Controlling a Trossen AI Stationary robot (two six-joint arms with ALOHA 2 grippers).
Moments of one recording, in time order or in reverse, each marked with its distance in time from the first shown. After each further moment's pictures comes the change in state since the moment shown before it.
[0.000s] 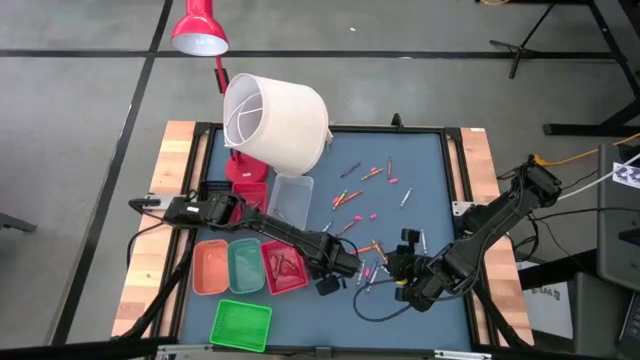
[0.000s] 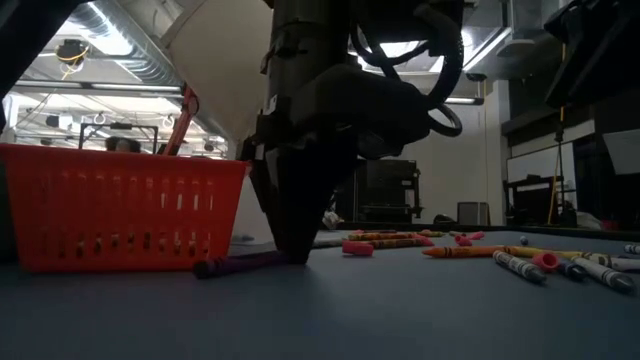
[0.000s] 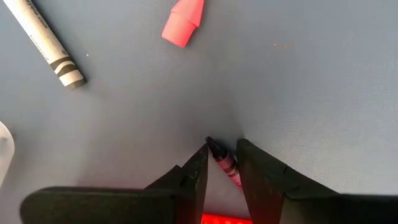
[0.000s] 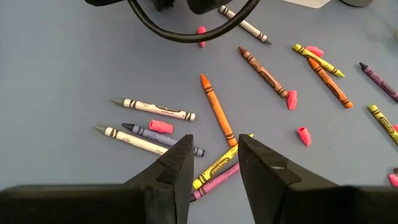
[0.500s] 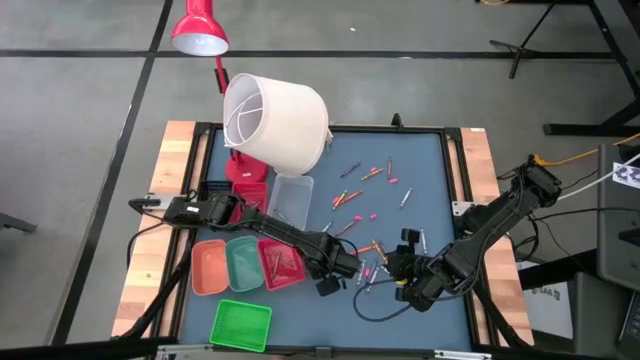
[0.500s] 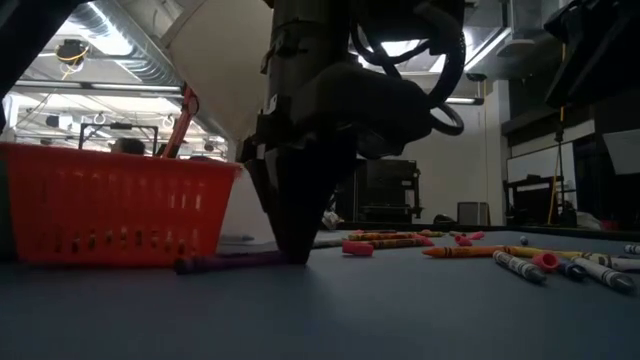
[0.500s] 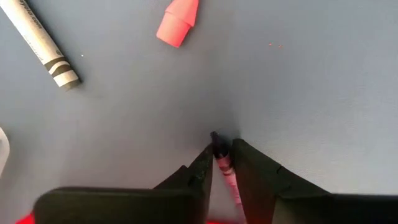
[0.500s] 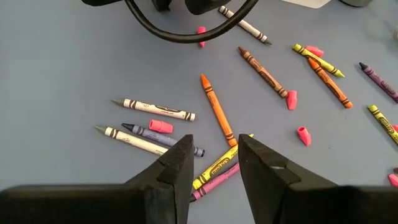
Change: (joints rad) left arm -0.001 0.003 -0.002 0.005 -0.001 0.000; right arm 0.000 -0.001 0.000 0.000 0.000 0.000
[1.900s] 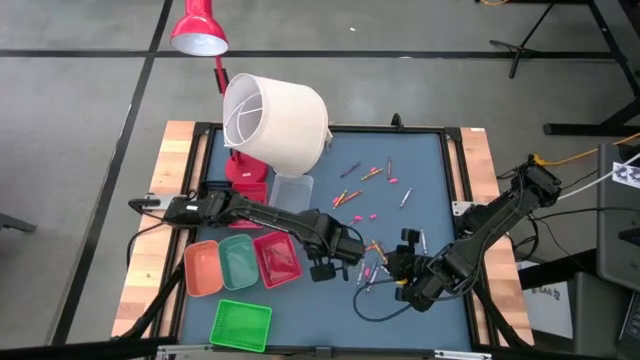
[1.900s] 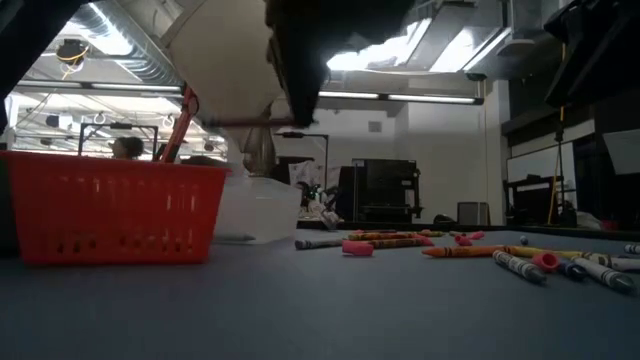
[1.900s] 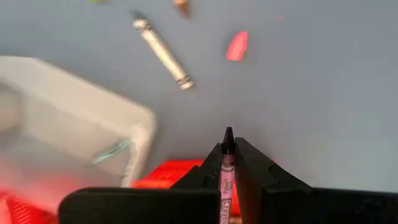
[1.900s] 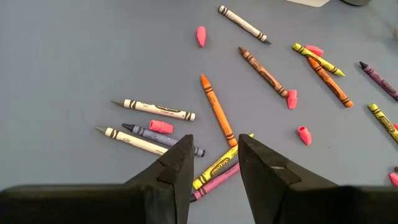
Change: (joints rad) left arm 0.030 -0.042 0.384 -0.414 -0.156 0.238; right arm 0.000 0.000 0.000 0.000 -0.001 0.006
